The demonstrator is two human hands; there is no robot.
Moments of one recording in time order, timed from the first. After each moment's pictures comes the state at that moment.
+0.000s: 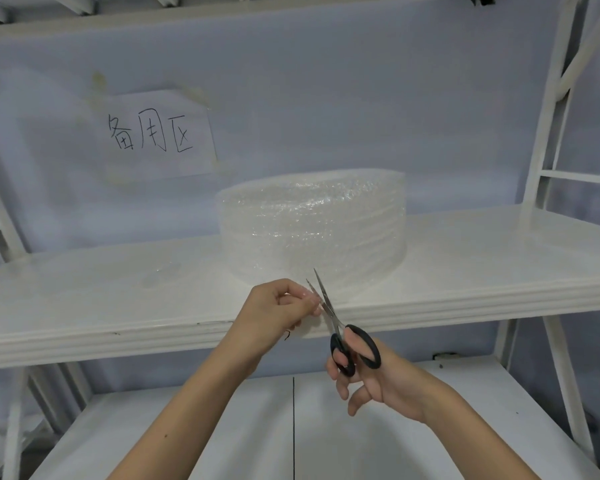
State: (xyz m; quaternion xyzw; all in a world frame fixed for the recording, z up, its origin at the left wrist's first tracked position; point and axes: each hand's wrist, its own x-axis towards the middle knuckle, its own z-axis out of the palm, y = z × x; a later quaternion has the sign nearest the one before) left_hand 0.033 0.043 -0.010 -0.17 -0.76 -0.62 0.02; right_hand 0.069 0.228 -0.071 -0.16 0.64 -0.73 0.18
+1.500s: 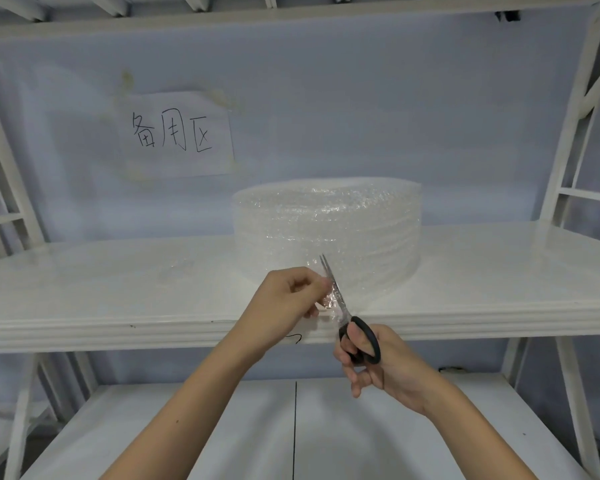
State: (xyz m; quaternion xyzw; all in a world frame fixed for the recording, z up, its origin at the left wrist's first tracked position) left_hand 0.037 0.041 0.012 -0.21 -0.78 -0.58 0.06; right_hand 0.061 0.216 -0.052 -0.20 0.65 -0.73 0.10
